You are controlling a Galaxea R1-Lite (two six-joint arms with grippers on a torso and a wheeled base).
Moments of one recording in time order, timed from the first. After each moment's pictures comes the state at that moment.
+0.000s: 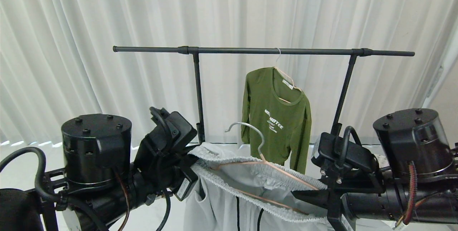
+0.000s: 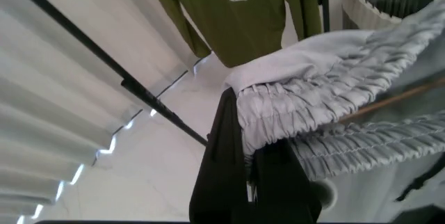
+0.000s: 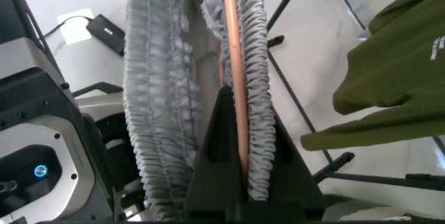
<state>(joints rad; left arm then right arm) -0.64 1.50 -0.55 -0.59 0.06 0.38 0.87 1.47 -0.76 -0.09 0.17 -0.21</state>
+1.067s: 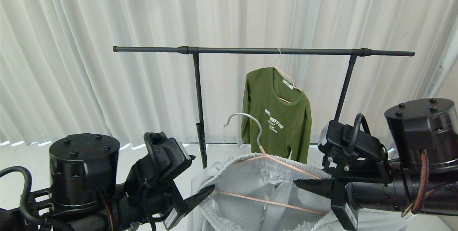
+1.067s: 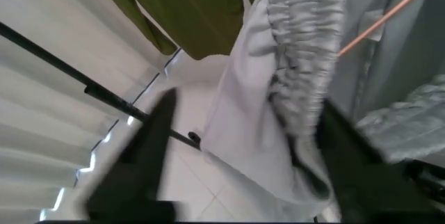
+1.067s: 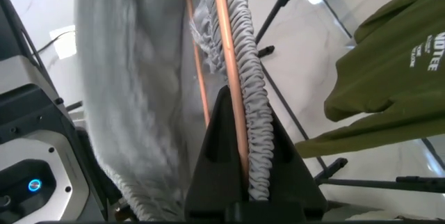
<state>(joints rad) -0.63 1.45 -0.44 -0.59 -0.10 0.44 0.85 1.45 -0.79 -0.10 0.16 -0.21</state>
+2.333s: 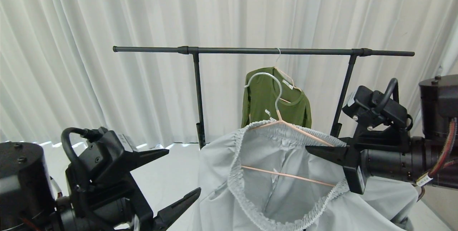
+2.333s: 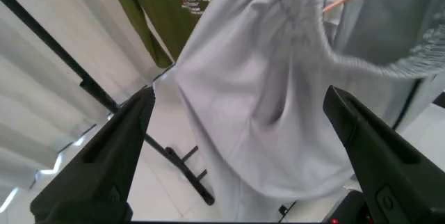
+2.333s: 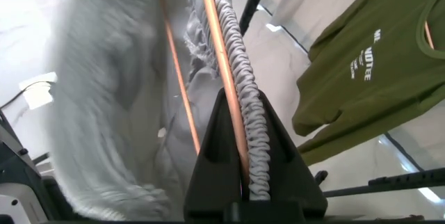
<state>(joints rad) -0.59 1.24 -0.35 -0.59 -0.14 0.26 0.73 1.40 -0.82 -0.18 0.16 -0.19</state>
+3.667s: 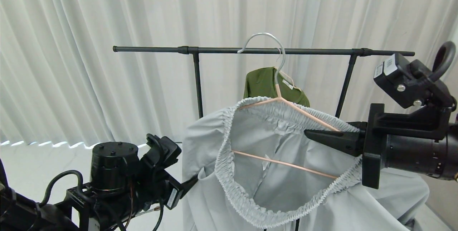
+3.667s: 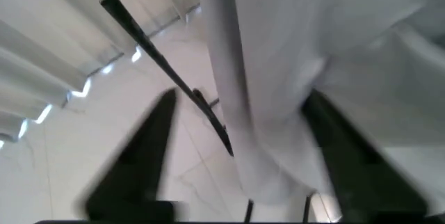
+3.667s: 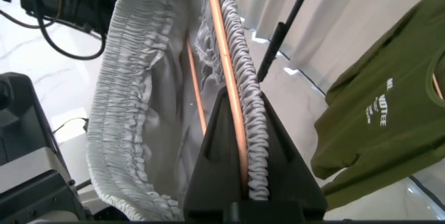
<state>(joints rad) -0.41 1.73 -0.33 -0.92 -0.07 0.30 0.80 1.33 -0.87 -0.21 0.21 -0.11</state>
